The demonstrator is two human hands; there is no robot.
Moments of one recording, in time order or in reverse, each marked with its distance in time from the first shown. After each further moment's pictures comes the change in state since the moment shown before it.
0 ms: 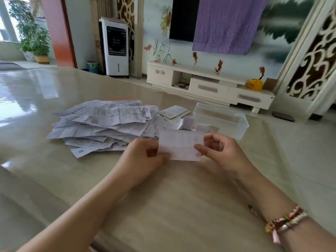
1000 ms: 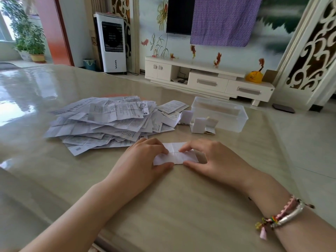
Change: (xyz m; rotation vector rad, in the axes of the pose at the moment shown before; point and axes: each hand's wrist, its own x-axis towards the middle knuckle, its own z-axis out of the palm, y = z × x) left_hand -0.003 -0.016 0.004 0.555 -0.063 0.306; right_hand -0.016 -0.009 0.005 -0.744 -0.329 -0.285
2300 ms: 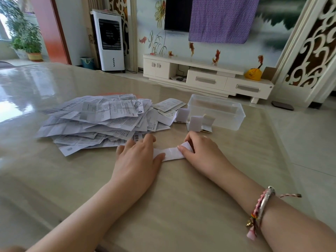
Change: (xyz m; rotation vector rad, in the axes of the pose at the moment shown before) left_hand 0.005 0.026 0.009 0.137 0.046 -0.341; right_hand 0.025 0.005 0.026 -0.001 0.132 0.341
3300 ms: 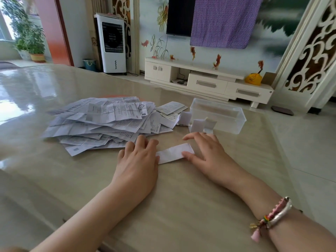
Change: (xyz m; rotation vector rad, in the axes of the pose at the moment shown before) left_hand -0.007 -0.007 0.000 0.078 0.009 0.062; right_hand -0.016 0.010 -0.015 0.024 -0.031 -0.203
